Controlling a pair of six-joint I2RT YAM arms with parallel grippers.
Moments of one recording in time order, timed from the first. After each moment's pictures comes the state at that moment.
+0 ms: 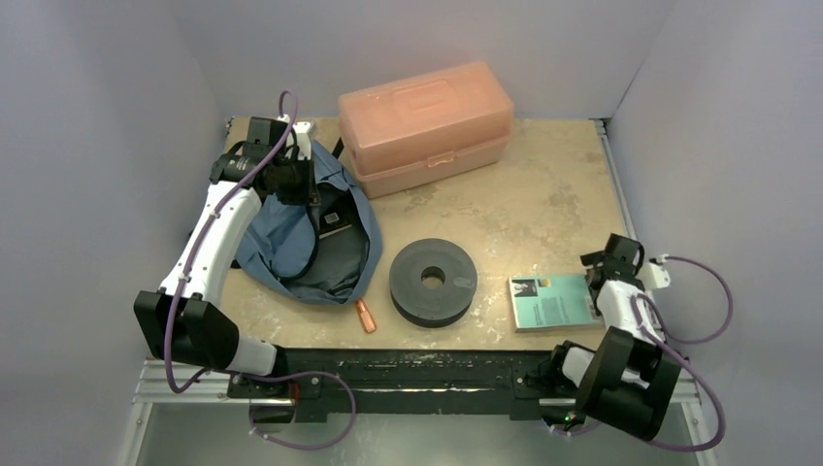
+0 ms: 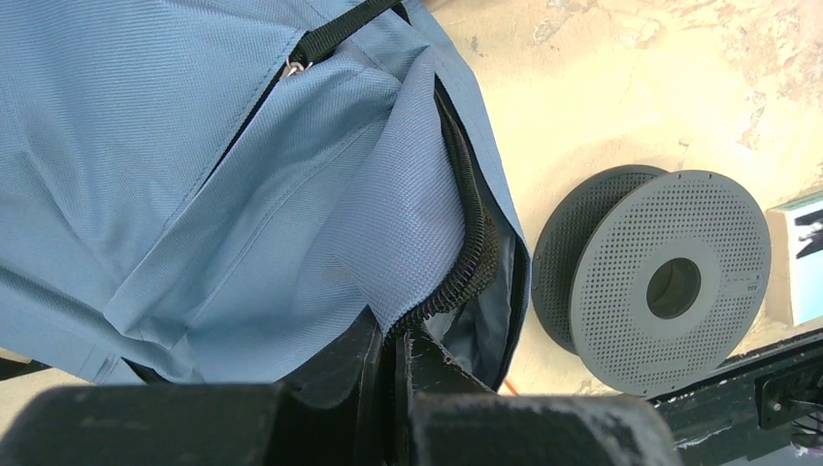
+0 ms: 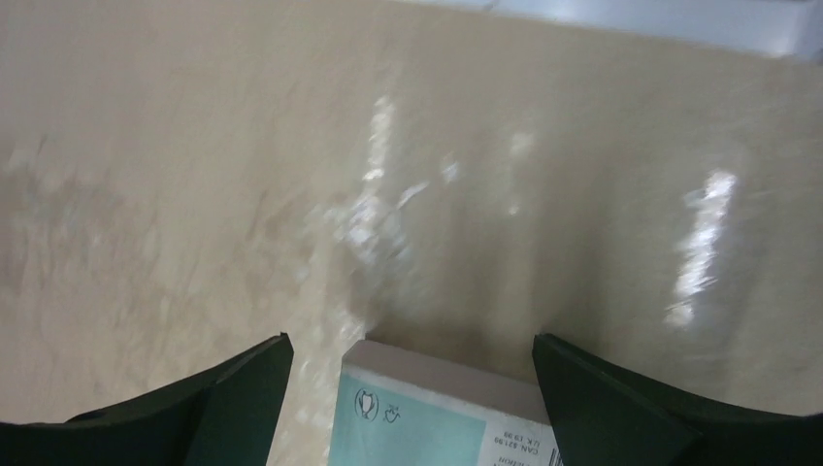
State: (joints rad) left arm -0.15 1.43 1.44 -0.93 0.20 -0.13; right arm -0.47 1.09 0.44 -0.31 0.31 0.95
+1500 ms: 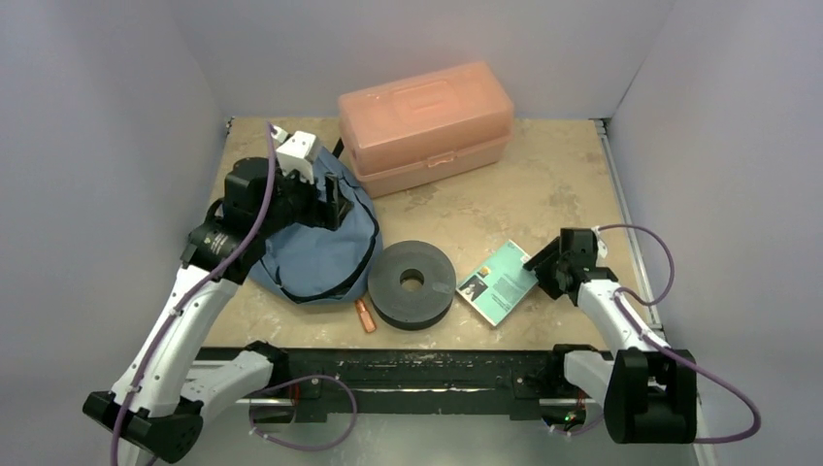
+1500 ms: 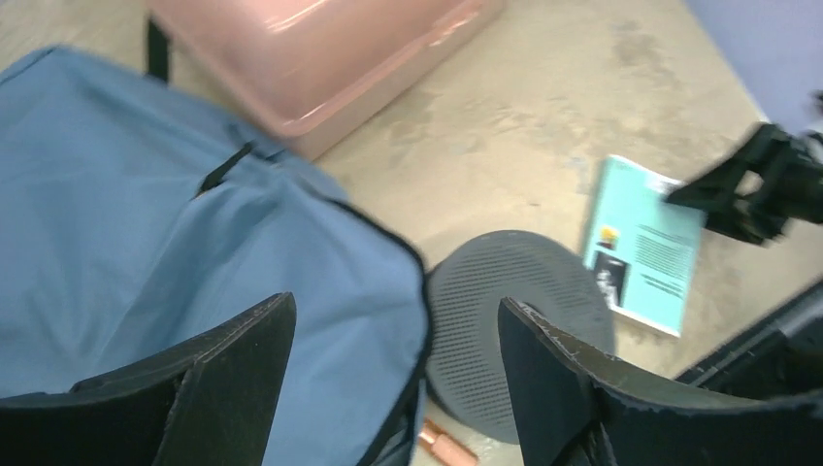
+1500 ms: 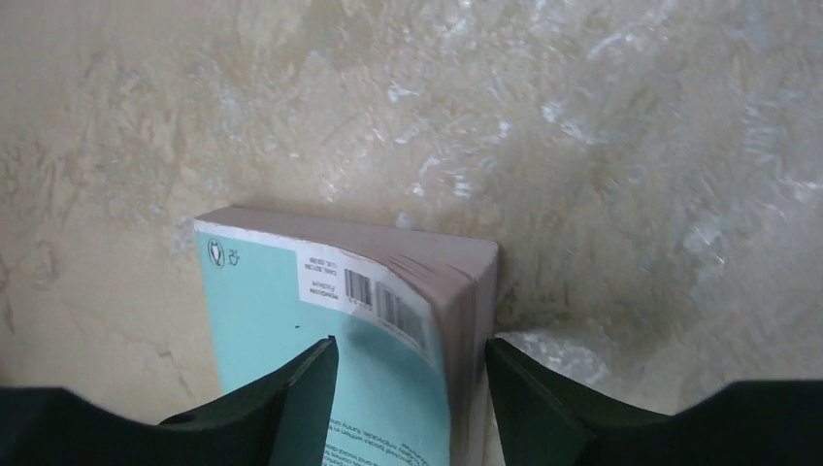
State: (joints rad) left arm -0.32 1.01 1.22 -0.67 0.15 -0.15; right arm -0.01 1.04 0.47 -0.41 0.05 0.90
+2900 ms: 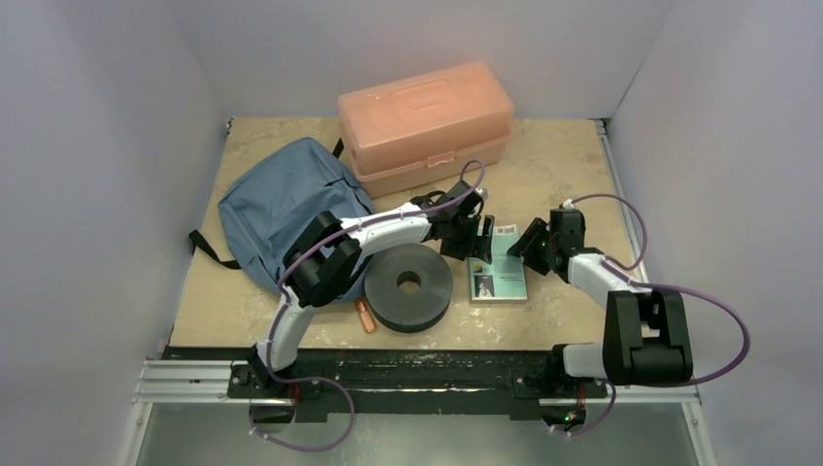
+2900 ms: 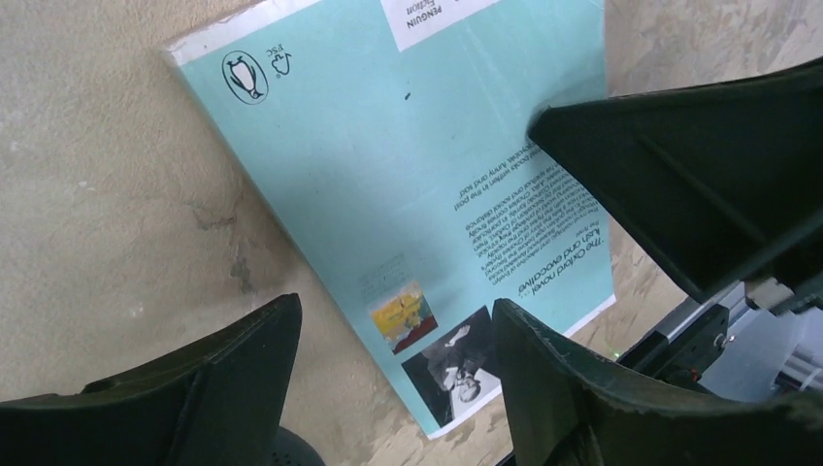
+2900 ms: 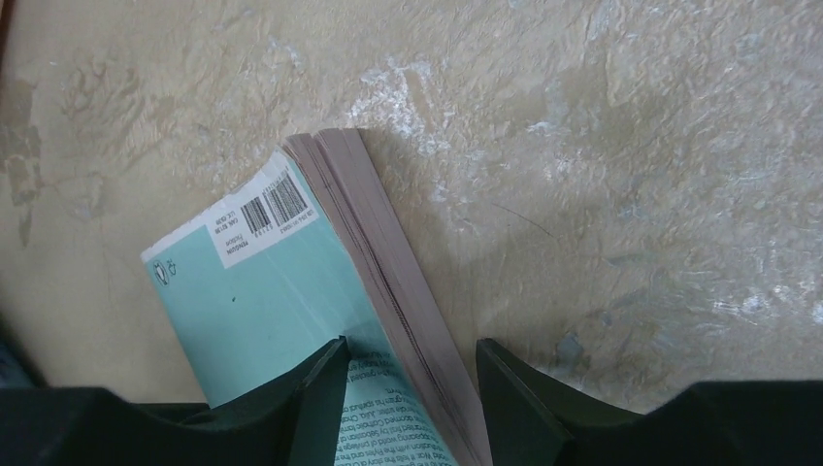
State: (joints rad) left arm -0.89 2.16 1.67 -0.44 0.20 -0.66; right arm 0.03 1.33 0.56 -0.11 -0.09 0.65
